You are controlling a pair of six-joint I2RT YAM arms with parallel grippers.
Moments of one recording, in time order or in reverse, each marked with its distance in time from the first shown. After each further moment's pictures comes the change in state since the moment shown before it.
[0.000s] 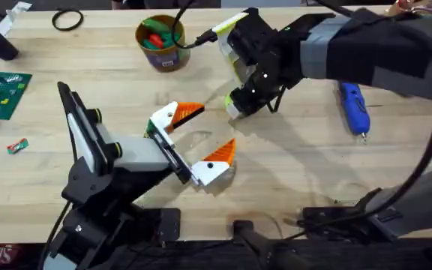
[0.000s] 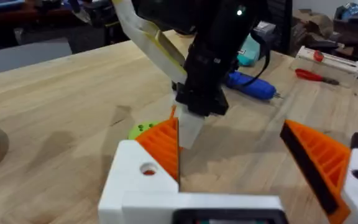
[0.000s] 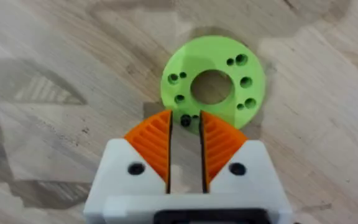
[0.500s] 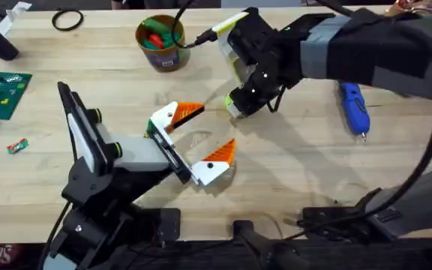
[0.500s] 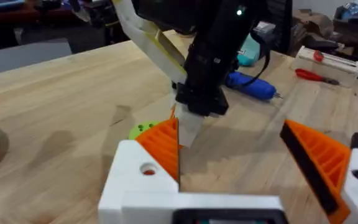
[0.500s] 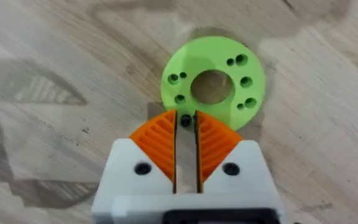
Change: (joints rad) left arm 0.000 0.000 0.000 0.000 0.000 0.000; right arm 0.000 0.000 0.000 0.004 0.000 0.000
